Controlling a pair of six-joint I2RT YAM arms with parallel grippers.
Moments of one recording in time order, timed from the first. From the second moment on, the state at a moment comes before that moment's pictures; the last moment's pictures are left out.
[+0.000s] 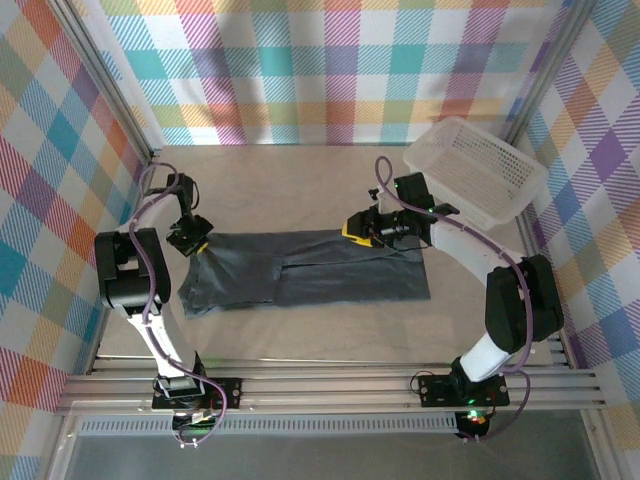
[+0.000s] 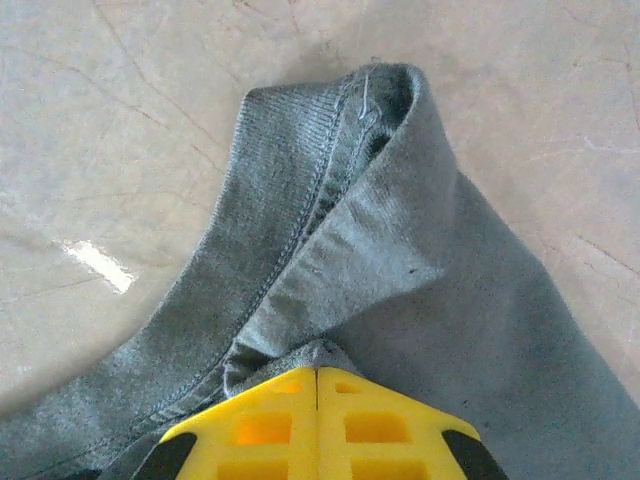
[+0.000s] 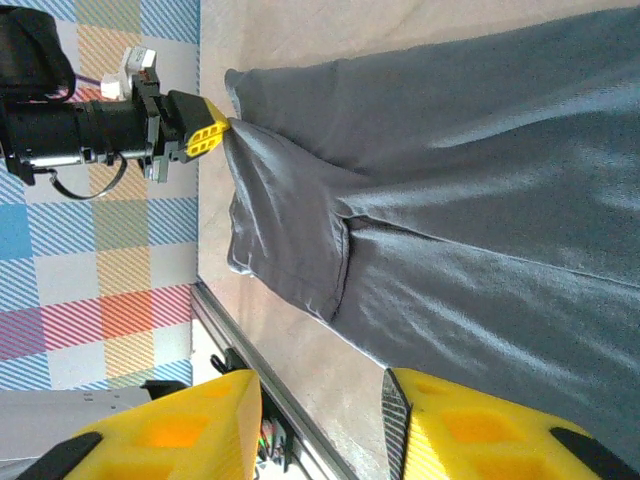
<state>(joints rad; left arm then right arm) 0.12 1.88 1.35 -0.90 -0.02 -0.75 0.38 1.60 1.13 -0.39 -0.81 0.63</state>
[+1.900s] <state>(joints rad) -0.15 2.42 2.07 -0.89 0.09 -1.17 0.39 1.94 1.28 -1.07 -0.15 0.52</state>
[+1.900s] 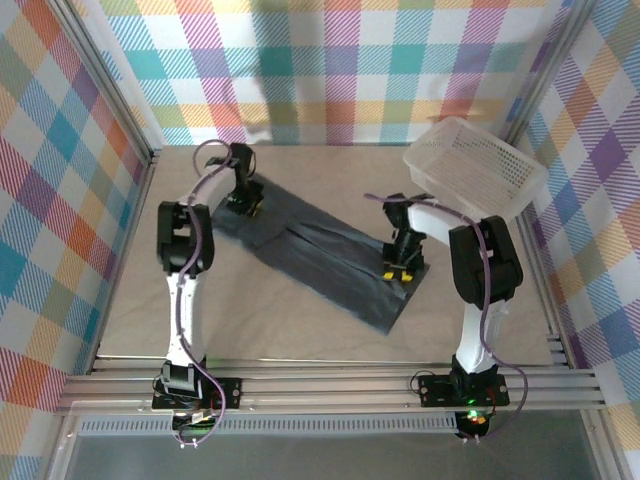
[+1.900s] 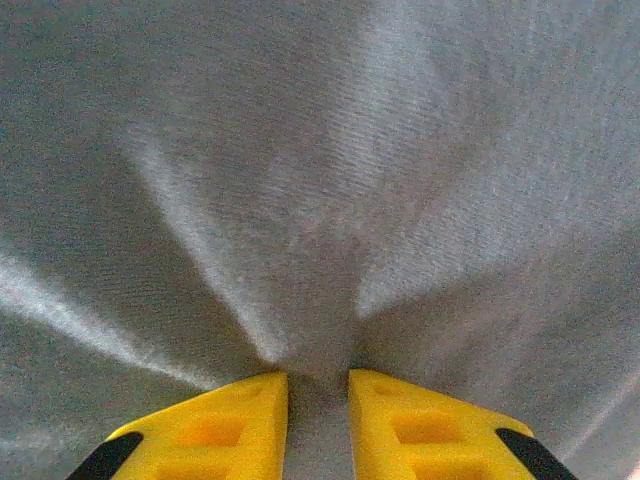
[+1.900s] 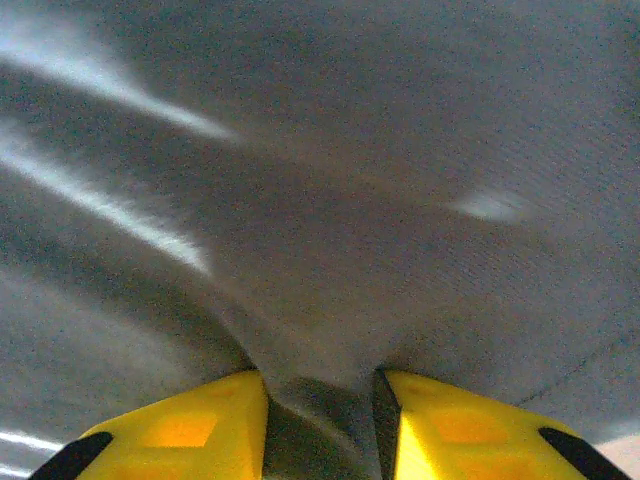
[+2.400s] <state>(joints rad) -0.35 2.81 2.60 -0.57 0.31 -1.18 0.73 1.97 1.26 -0.95 -0.50 0.92</state>
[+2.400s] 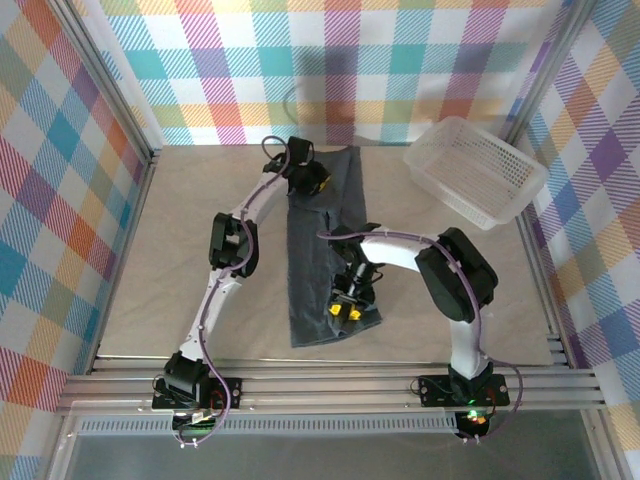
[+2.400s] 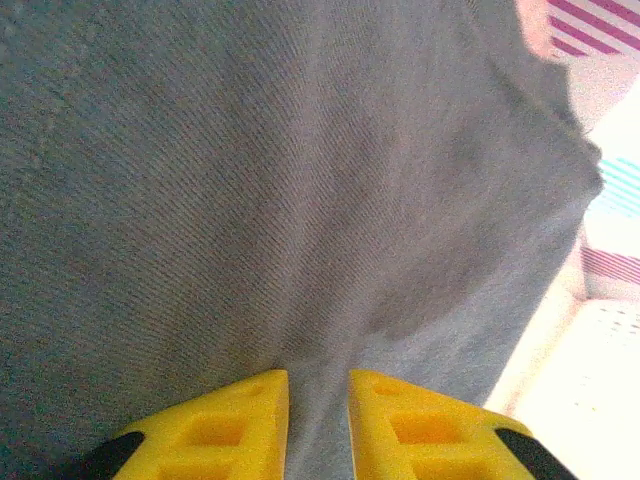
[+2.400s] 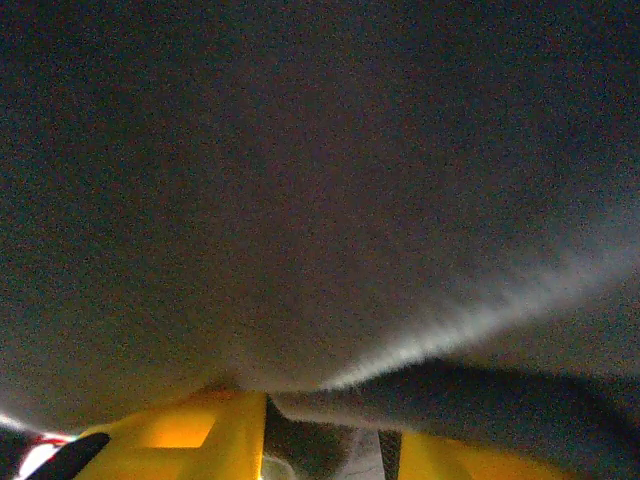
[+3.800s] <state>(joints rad) -0.63 1.56 0.77 -0.81 0.42 -0.95 0.65 1.62 0.79 -0.82 -0.54 0.74</state>
